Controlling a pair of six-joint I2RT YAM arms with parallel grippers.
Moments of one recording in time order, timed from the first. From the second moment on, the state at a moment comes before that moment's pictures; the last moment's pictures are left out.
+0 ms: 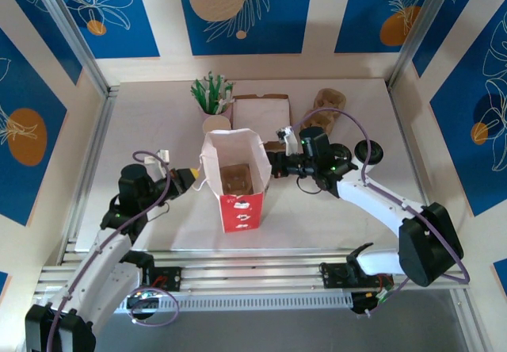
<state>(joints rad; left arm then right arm) -0.23 0.72 0.42 -0.06 0.57 -0.86 0.53 1.30 0.81 -0.09 -0.51 0.48</state>
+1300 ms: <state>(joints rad) -0.23 0.72 0.51 -0.13 0.56 -0.86 0.39 1.08 1.19 -0.54 -0.69 0.41</state>
